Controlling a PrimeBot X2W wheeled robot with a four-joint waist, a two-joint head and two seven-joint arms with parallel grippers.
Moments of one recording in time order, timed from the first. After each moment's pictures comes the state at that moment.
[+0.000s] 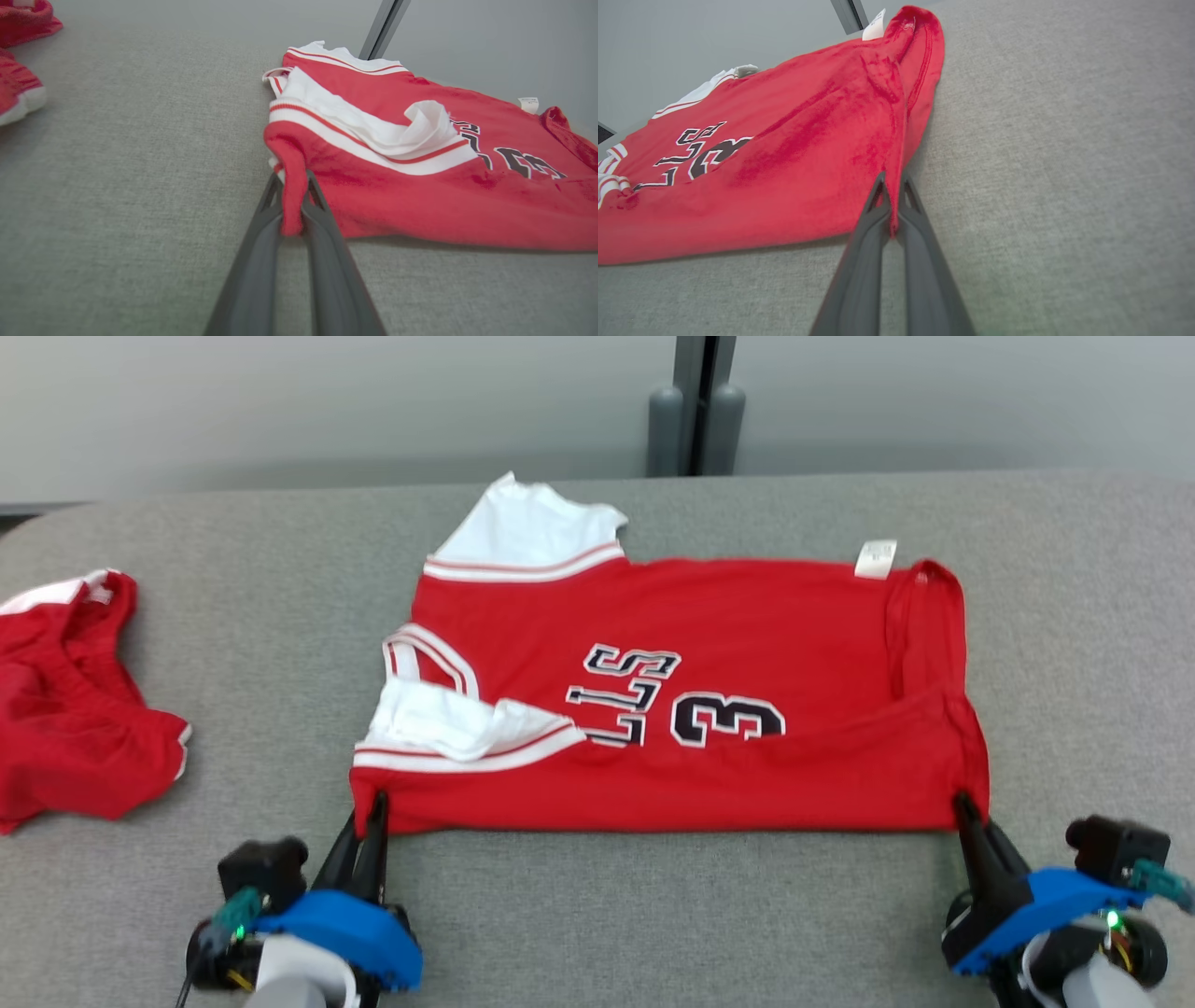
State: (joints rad) left arm -0.28 0.18 -0.33 0.67 -0.53 -0.09 -0.26; right arm -0.22 -0.13 -0.03 0.52 0.43 0.13 -0.08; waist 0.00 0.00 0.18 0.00
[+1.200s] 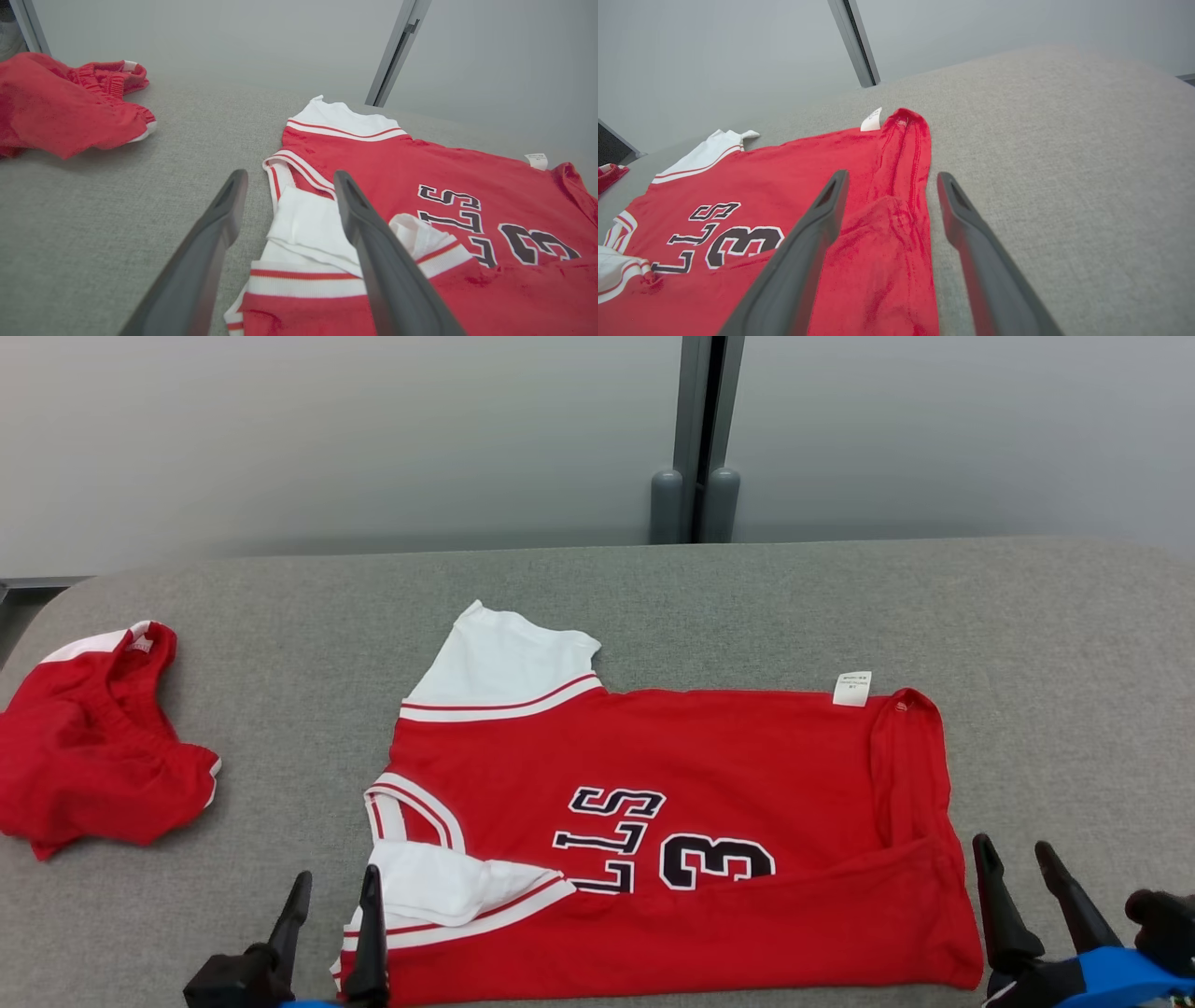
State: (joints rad) left arm 0.07 0.20 -0.25 0.27 -0.45 0.03 -0.26; right arm 0.10 -0.06 -0.14 0.10 0.34 0.13 0.02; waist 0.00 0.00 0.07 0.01
